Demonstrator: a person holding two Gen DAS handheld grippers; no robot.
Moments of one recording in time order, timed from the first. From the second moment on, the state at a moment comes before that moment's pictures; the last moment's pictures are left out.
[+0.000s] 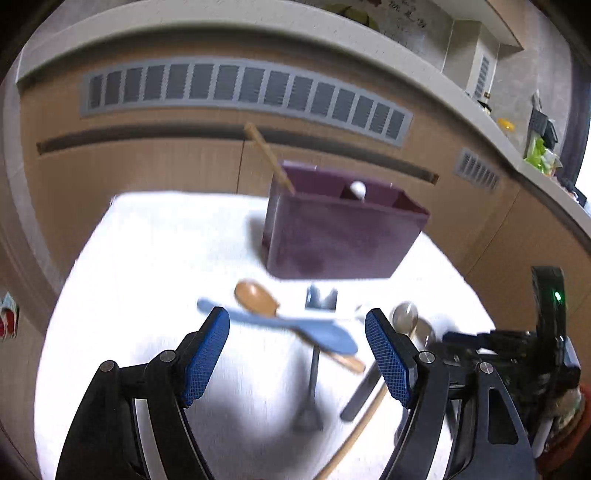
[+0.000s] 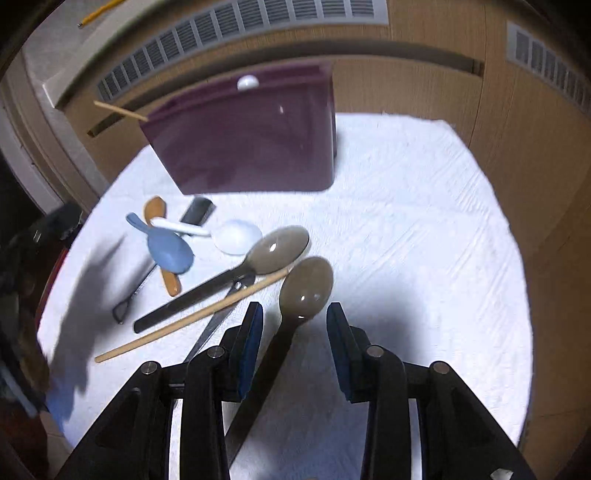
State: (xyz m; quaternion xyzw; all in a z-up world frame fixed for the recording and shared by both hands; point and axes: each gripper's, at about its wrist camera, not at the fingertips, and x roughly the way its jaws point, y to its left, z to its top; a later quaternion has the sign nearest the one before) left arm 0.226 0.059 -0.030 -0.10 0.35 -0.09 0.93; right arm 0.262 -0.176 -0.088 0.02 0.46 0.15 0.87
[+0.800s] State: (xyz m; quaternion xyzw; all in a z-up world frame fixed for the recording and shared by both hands) left arm 0.236 -0.040 -0.067 0.02 0.45 -0.26 0.85; right arm 0.234 -0.223 -0.063 0.01 0.39 0.09 0.91
